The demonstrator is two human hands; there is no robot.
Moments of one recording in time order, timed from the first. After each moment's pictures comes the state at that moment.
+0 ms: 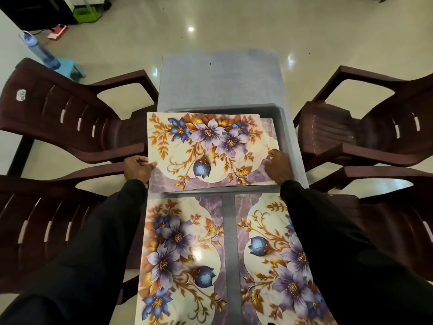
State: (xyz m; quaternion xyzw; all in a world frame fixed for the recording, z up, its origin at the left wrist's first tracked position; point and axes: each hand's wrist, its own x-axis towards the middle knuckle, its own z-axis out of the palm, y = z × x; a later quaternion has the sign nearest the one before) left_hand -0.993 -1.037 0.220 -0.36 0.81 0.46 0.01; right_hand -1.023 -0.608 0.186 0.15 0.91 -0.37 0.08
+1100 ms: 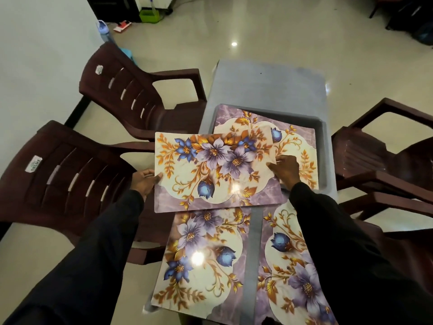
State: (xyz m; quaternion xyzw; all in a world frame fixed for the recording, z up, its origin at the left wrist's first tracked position) left_hand -0.833 -1.124 0.241 -0.41 0.67 0.61 0.01; right_hand -0.979 -0.712 0.236 0.14 0.86 -0.48 0.12
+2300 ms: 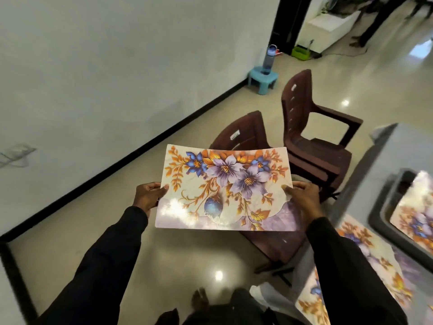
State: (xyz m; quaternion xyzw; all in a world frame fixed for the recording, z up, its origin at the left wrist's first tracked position) left_hand -0.356 -1.525 0.295 -0.53 0.53 0.64 -0.17; right_hand -0.690 -1.218 0.307 -0.04 0.77 -0.58 0.26
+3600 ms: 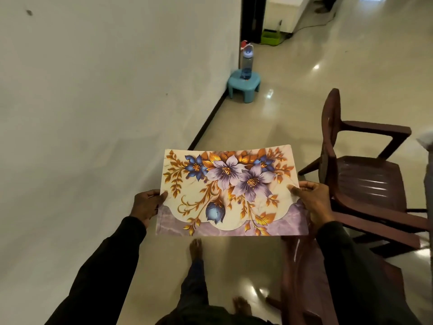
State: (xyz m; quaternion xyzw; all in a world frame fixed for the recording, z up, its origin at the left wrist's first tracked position) left_hand -0.702 -2.065 0.288 -0.48 0.60 0.64 -0.04; right_hand -0.933 -1.670 0.285 0.08 0.75 -0.62 0.21
